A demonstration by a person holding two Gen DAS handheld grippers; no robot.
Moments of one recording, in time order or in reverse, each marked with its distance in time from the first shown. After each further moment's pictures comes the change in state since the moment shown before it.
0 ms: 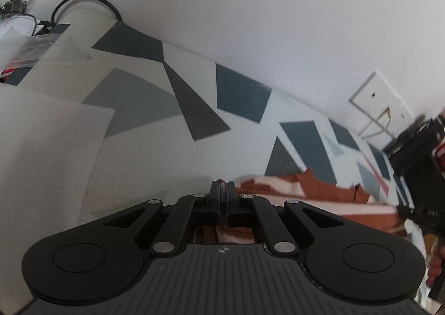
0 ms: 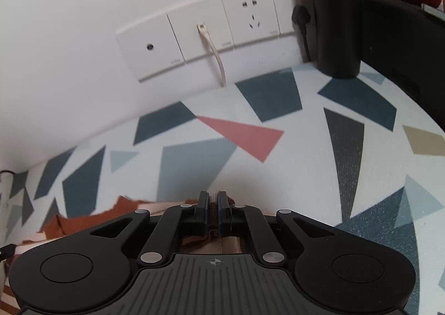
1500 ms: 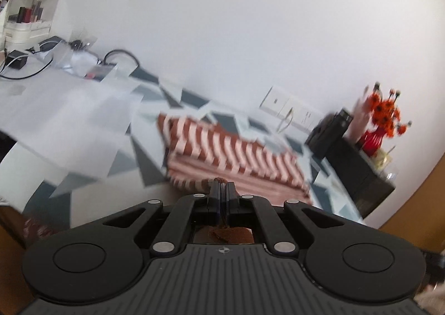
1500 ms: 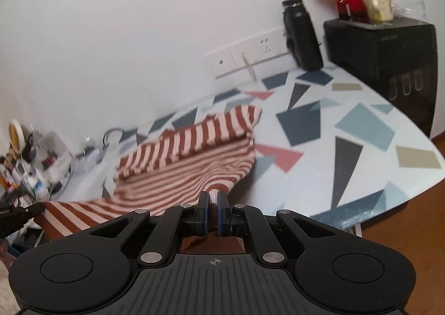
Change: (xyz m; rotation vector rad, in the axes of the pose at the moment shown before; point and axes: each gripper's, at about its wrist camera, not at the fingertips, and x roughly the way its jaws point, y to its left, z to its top) left arm -0.317 -0.060 -0.212 -0.011 -0.288 -0.109; right arm -0.356 -0.088 -0.218 -0.024 -0.136 0.303
